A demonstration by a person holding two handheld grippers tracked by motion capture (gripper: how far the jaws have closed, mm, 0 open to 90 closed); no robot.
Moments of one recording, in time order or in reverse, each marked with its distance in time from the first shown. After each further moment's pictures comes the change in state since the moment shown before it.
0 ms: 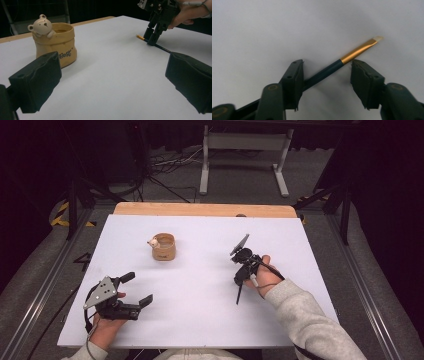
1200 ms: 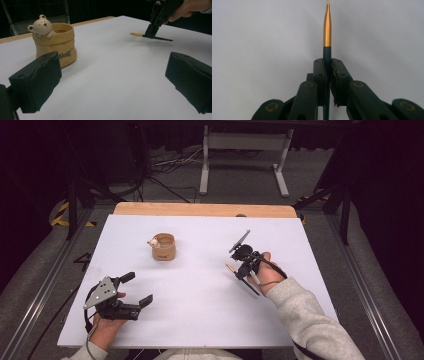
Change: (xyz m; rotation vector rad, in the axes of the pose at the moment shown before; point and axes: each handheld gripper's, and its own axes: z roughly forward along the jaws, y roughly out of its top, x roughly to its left) left arm 0.000 0.000 0.000 0.002 -0.001 0.004; right arm 0.002 0.001 -0.022 -0.068 0.070 -0.070
